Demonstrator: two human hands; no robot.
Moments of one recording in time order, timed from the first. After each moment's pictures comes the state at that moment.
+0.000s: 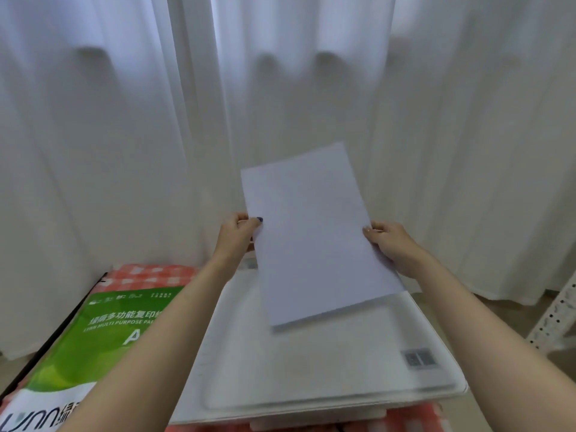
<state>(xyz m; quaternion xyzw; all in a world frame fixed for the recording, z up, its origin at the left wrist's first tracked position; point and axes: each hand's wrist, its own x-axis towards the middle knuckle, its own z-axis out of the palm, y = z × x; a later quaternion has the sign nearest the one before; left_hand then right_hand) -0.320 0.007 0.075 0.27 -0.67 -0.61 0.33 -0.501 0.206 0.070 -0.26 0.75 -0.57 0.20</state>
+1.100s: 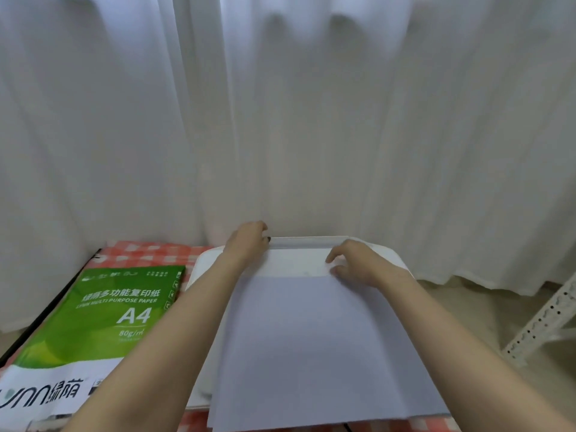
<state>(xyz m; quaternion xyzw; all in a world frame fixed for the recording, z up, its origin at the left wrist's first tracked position) -0.358 -0.030 0.004 0.32 -0.92 -0.21 0.12 -0.473 0.172 0.016 -0.45 0.88 -0.12 0.09</state>
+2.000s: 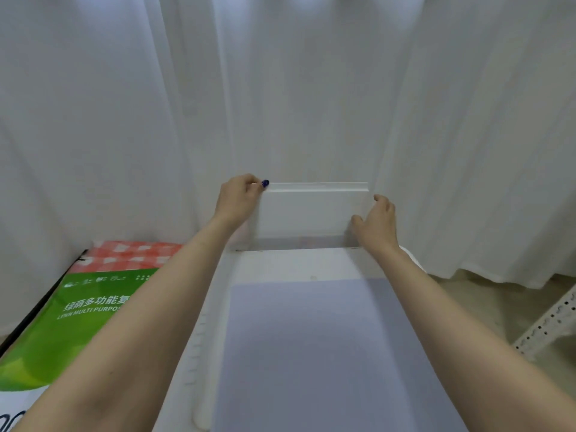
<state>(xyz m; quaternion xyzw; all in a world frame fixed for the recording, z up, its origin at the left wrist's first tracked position) -0.378 -0.068 0.046 0.27 -0.84 -0.34 0.32 -0.508 0.130 0.021 -0.21 0.88 -0.42 -0.02</state>
